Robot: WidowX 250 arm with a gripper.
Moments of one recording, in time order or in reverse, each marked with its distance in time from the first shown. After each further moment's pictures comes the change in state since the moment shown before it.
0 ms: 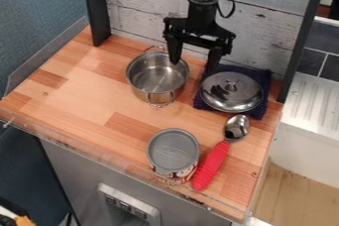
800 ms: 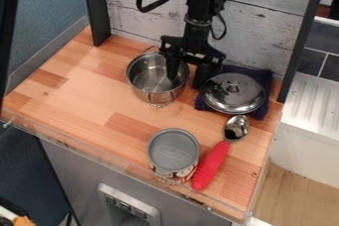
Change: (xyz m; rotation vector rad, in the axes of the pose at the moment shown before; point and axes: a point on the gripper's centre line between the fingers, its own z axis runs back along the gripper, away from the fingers) arm -0.004 0.014 -0.048 0.058 0.121 0.013
